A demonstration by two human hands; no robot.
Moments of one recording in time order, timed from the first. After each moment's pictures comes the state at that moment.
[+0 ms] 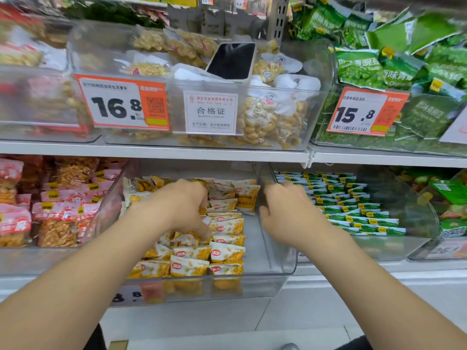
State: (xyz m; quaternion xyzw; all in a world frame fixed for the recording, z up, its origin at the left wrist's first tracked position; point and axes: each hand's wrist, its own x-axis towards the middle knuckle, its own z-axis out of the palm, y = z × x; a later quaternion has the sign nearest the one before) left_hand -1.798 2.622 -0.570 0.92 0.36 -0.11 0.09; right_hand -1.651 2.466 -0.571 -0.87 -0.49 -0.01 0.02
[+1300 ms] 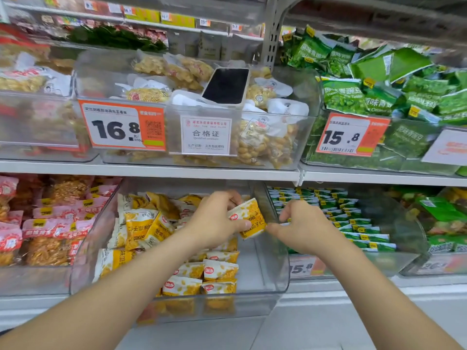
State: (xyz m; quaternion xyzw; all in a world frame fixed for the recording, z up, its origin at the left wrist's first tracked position) left_hand -1.742 2.603 -0.614 0.87 0.25 0.19 0.37; right_hand -1.610 2.446 -0.572 -0.91 -0.36 0.12 0.18
